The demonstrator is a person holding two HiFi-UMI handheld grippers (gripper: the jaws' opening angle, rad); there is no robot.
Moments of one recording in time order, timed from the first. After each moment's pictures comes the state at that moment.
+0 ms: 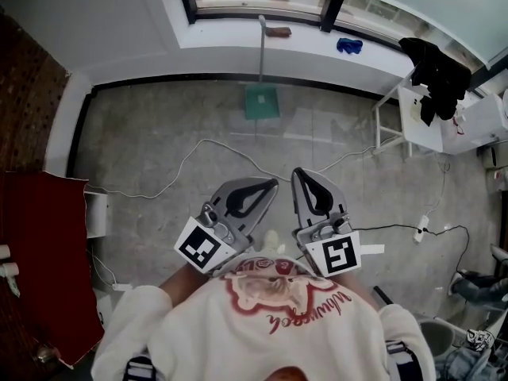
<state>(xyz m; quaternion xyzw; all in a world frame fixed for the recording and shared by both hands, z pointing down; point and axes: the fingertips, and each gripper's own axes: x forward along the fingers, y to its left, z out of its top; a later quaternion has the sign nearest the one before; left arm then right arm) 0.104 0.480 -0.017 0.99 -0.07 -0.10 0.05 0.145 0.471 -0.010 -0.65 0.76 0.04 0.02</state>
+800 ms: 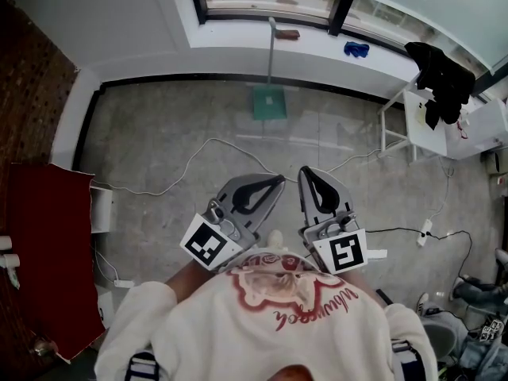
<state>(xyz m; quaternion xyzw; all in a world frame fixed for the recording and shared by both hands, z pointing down) 0.085 0.489 -0.030 0.99 -0.07 -0.12 0.04 0.127 0.482 -0.016 -0.64 0.76 0.04 0.02</state>
